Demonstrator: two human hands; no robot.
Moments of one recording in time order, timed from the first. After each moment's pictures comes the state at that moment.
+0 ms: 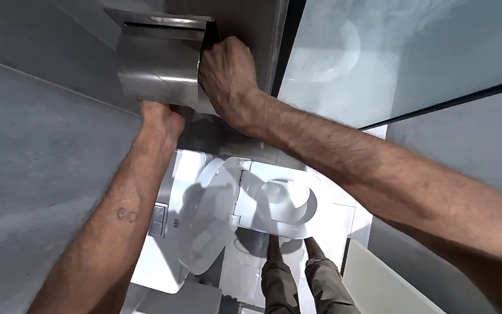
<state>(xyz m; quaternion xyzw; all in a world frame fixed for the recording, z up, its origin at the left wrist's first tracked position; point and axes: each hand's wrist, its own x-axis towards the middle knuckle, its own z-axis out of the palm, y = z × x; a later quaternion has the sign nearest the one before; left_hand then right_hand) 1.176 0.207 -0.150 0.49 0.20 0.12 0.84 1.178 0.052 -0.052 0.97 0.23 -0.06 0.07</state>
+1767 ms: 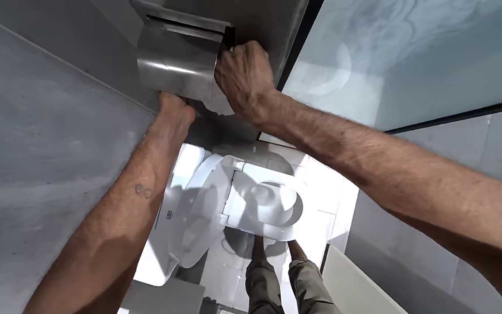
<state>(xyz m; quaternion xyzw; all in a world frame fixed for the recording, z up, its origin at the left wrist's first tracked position) 1.171 0.174 -0.116 0.45 0.34 0.12 0.82 1.182 0.043 -0.046 0.96 0.25 -0.06 0.11</state>
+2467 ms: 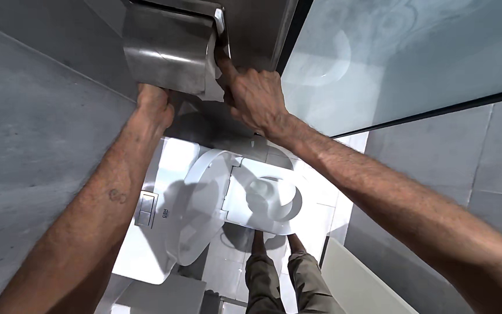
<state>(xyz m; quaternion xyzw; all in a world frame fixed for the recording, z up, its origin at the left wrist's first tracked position) 1.170 0.209 -0.126 0.61 0.27 0.06 0.74 1.165 0.003 -0.111 0.96 0.24 0.04 -0.14</state>
